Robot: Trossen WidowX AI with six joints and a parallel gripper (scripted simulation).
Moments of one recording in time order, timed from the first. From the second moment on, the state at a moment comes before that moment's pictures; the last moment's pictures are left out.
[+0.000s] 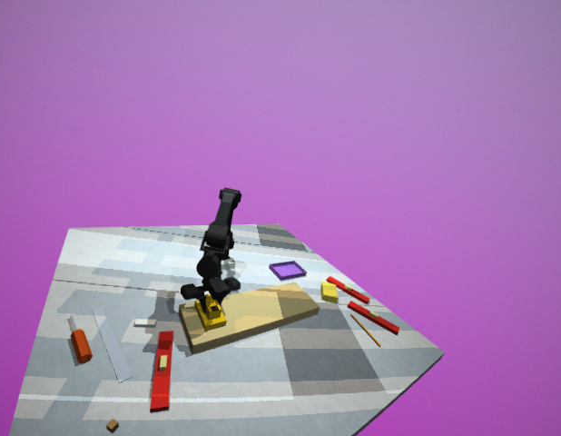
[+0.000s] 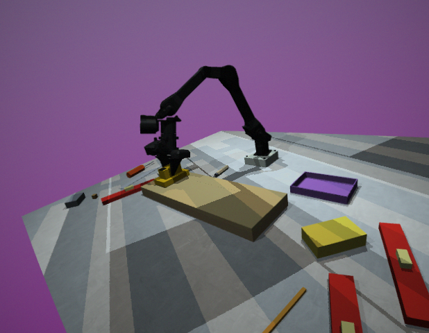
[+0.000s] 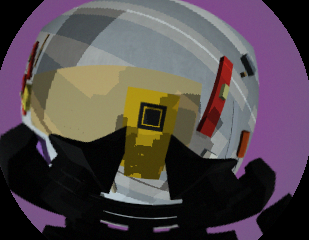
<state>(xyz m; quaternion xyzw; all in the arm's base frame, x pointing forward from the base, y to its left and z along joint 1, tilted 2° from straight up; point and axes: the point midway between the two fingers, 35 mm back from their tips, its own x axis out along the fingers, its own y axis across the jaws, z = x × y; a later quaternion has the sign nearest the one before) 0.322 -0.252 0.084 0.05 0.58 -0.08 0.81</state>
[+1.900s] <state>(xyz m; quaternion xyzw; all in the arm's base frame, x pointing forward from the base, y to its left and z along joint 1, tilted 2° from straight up) 0.346 -0.216 0.178 0.01 0.58 -0.02 0.81</state>
